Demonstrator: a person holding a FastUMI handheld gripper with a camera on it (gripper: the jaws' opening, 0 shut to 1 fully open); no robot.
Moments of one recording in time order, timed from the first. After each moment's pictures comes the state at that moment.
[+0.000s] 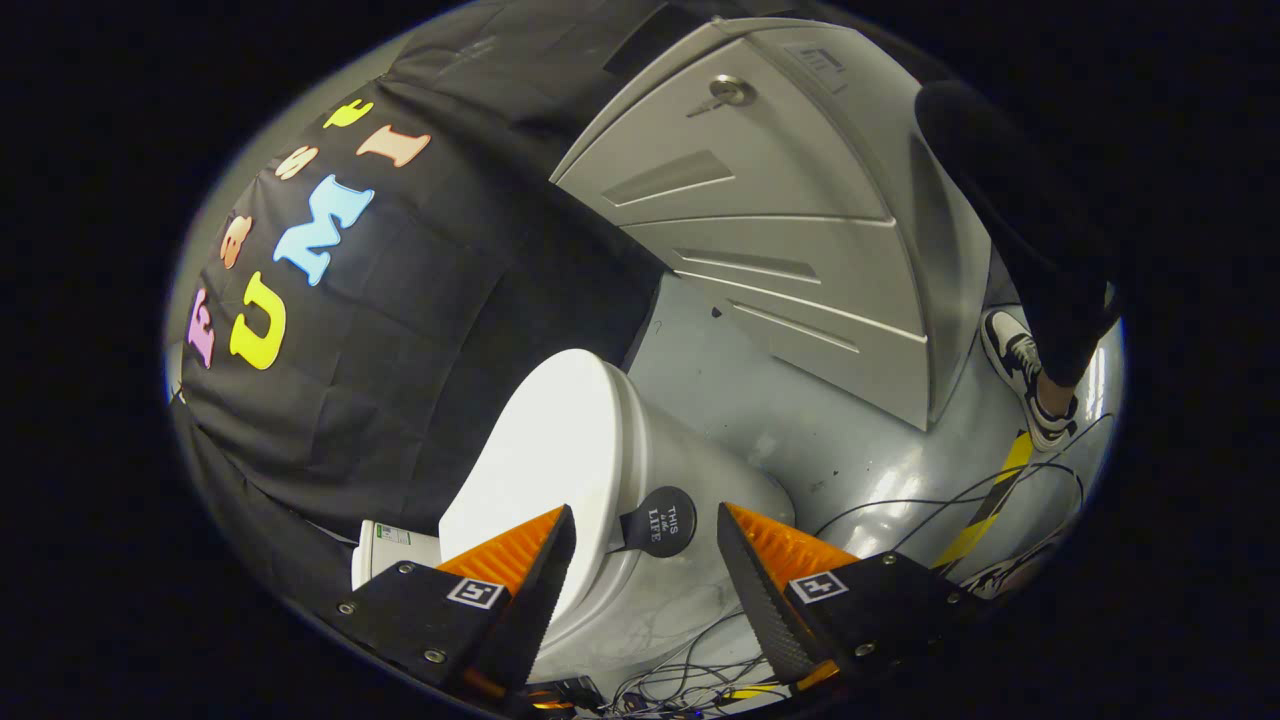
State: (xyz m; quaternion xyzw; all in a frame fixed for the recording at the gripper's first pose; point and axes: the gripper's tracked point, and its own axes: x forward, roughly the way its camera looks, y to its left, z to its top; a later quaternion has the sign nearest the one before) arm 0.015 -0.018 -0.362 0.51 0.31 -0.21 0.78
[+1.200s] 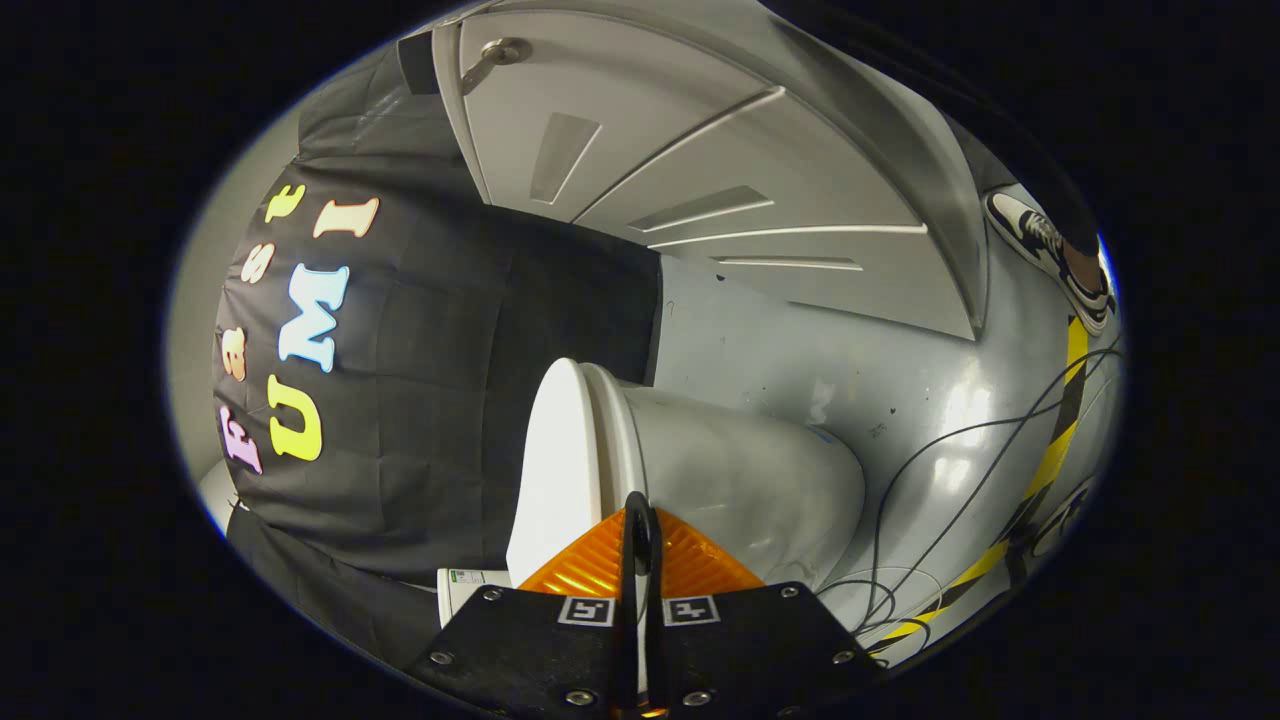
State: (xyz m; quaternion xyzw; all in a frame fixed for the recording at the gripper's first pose) arm 0.028 -0.017 -0.384 0.62 0.25 -0.19 0.72
